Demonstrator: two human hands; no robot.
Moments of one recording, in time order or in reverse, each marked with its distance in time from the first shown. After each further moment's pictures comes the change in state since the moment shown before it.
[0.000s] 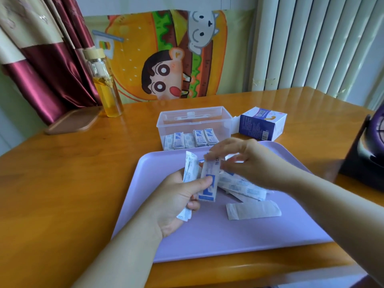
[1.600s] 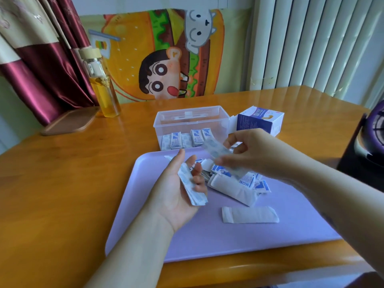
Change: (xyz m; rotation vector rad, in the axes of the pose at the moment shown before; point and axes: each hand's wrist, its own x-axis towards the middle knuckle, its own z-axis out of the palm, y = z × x) left_hand 0.016 0.003 0.010 -0.620 0.041 -0.167; right_hand -0.001 -0.018 -0.018 0.010 0.080 0.308
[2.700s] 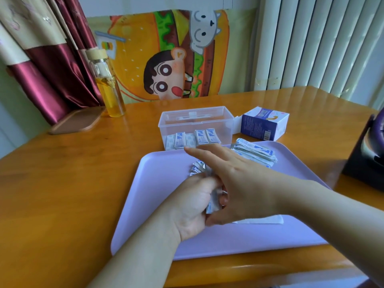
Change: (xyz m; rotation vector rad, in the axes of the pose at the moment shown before) left_hand -0.021 -0.014 0.014 0.606 -0.197 0.067; right_hand -0.021 -0.007 0.030 -0.501 -0.252 -0.477
